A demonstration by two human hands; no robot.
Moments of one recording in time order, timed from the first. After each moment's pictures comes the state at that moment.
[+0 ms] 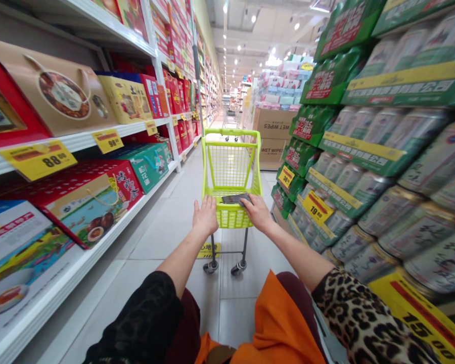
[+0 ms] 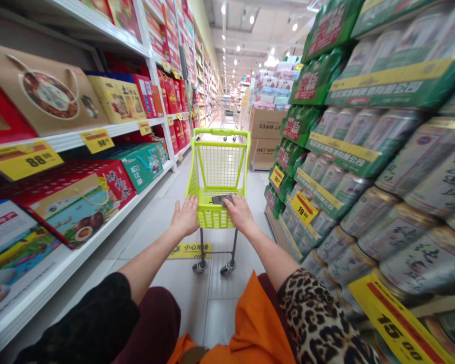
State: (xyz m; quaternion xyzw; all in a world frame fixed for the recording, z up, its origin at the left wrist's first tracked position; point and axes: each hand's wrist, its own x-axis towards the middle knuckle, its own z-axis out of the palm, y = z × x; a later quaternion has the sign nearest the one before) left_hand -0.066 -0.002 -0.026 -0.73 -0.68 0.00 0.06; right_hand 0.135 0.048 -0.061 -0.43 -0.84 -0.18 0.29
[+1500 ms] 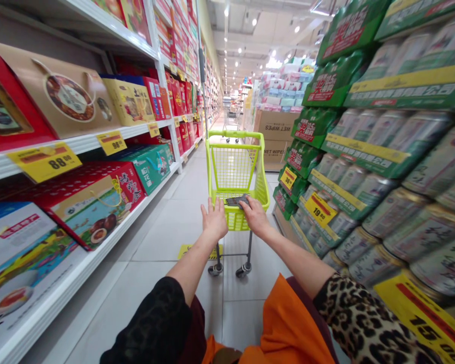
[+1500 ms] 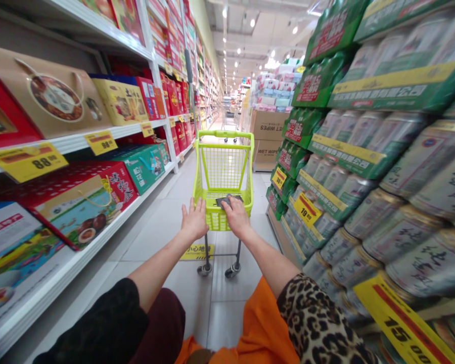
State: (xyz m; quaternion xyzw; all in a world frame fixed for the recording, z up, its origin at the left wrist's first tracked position) left_hand -0.051 -0.008 -0.029 -0.71 -0.70 -0.04 0.06; right_hand 0.112 0.043 -0.073 -0.43 -0.82 -0.18 0.32
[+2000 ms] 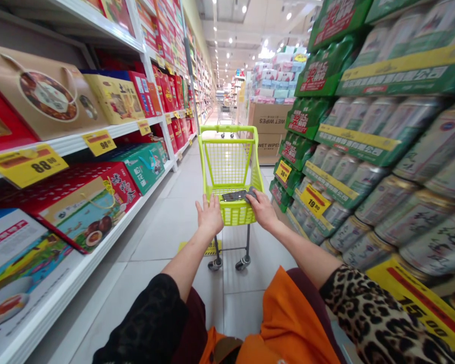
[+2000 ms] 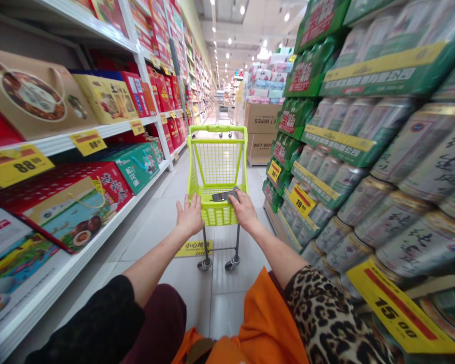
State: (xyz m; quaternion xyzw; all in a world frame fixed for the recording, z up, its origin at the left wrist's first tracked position) left_hand -0.049 -0.004 -0.029 -0.72 -0.69 -0.02 0.06; right_hand 0.153 0.042 -0.069 -0.47 -0.81 -0.14 0.32
